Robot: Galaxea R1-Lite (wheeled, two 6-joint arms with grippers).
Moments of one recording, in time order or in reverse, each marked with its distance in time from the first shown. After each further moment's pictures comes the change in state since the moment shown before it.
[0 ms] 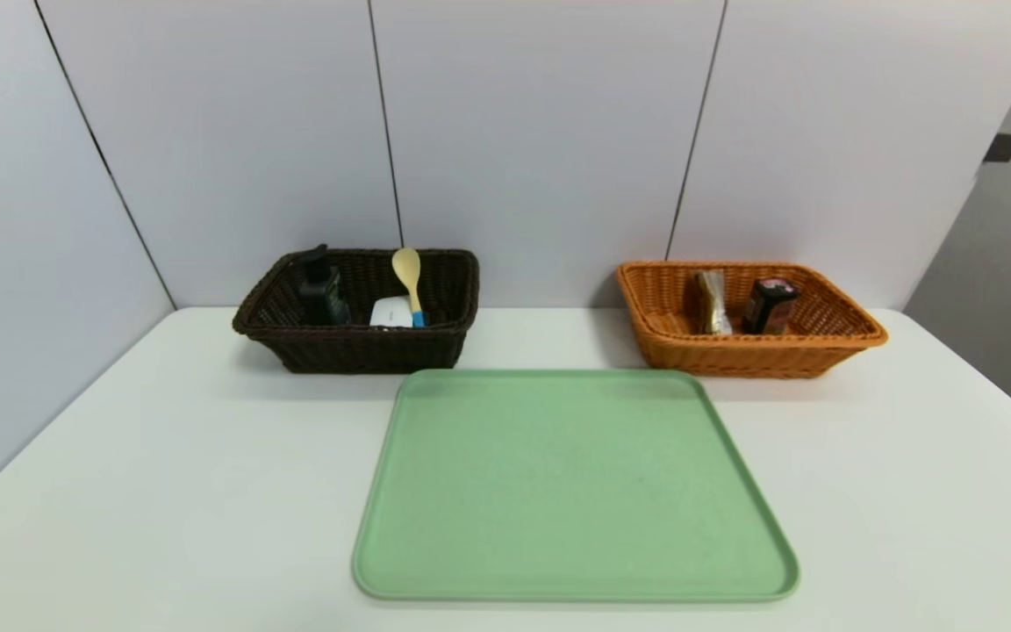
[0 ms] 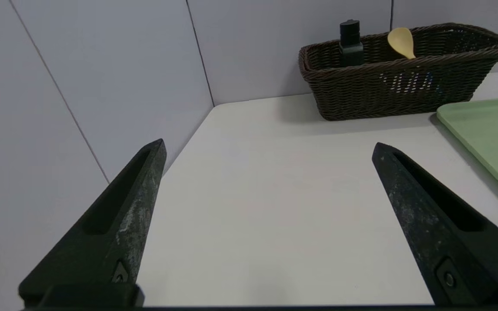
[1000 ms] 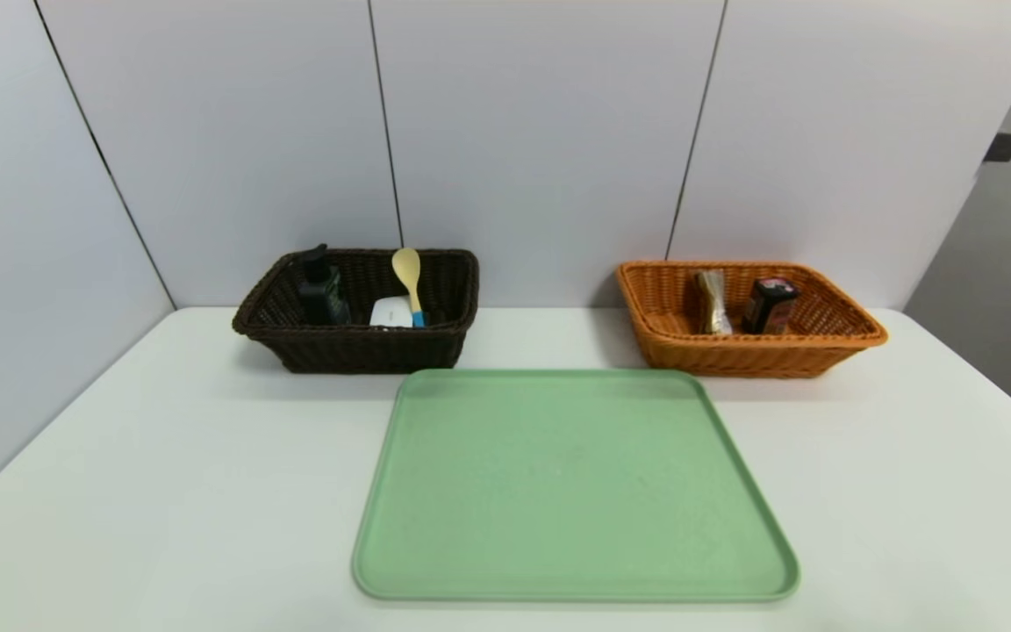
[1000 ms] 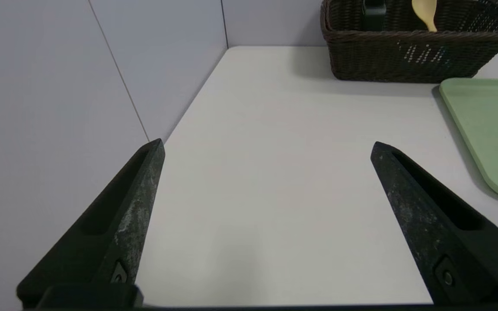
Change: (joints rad) left arm -0.003 0.054 -0.494 0.655 0.102 -0.137; right arm 0.056 0.466 -0.433 0.117 -0.138 0.171
